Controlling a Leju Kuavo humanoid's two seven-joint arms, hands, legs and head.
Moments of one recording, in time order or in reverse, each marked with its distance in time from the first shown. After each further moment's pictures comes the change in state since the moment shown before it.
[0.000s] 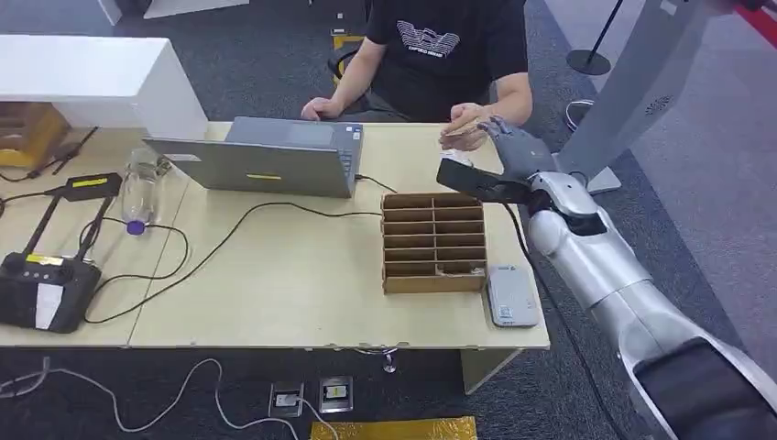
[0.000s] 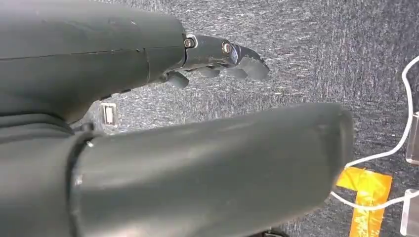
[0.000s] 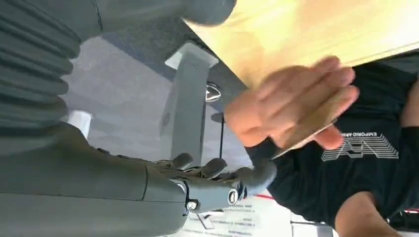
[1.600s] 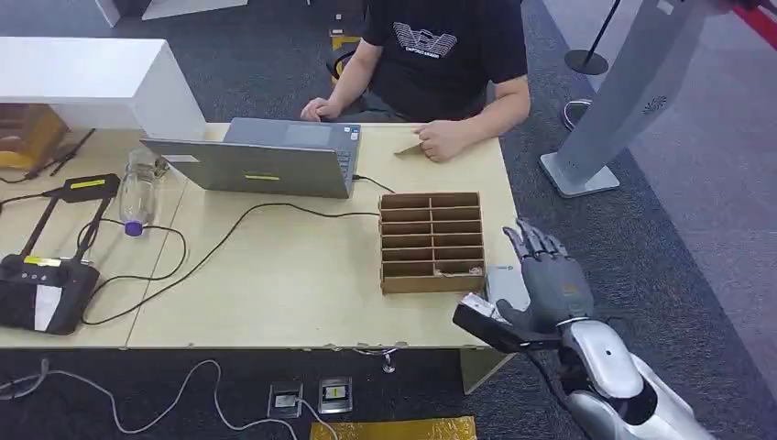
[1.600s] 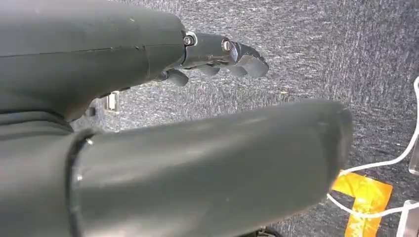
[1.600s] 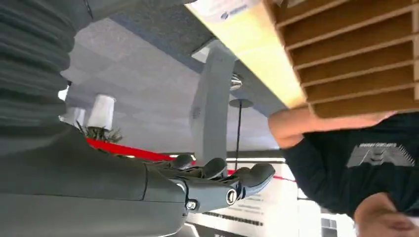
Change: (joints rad) left arm 0.006 -0.029 0.000 0.000 0.063 0.071 0.011; right arm 0.682 -0.308 -0.014 -0.882 0.202 -0.065 0.330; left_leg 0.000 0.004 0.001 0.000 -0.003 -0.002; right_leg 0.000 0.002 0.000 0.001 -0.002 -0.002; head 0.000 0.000
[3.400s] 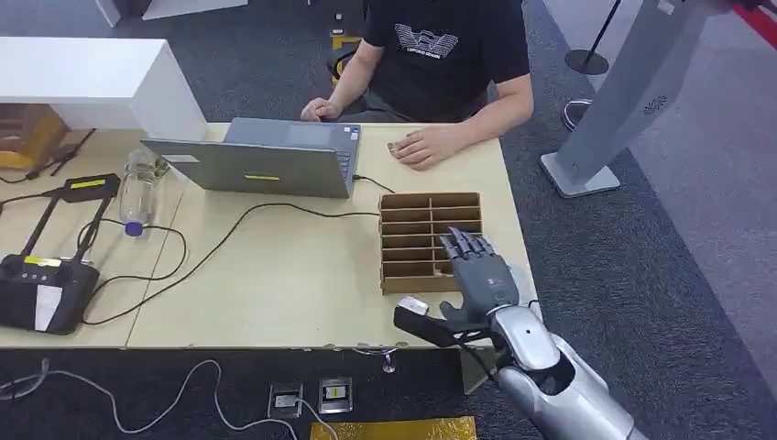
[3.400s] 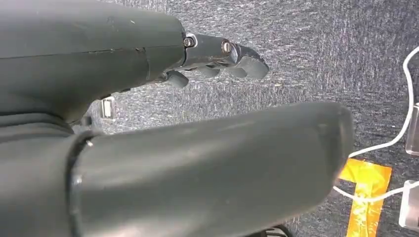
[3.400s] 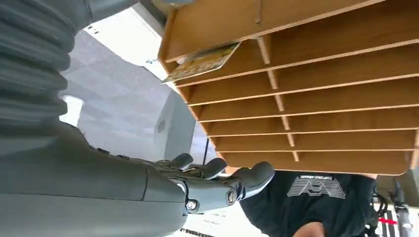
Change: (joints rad) left arm -0.005 -0.002 -0.023 0.000 -0.038 -0.046 -0.026; right arm -0.119 0.268 0.064 0.281 0.103 0.064 -0.127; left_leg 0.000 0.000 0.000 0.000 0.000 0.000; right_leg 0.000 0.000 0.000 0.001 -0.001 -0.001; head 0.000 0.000
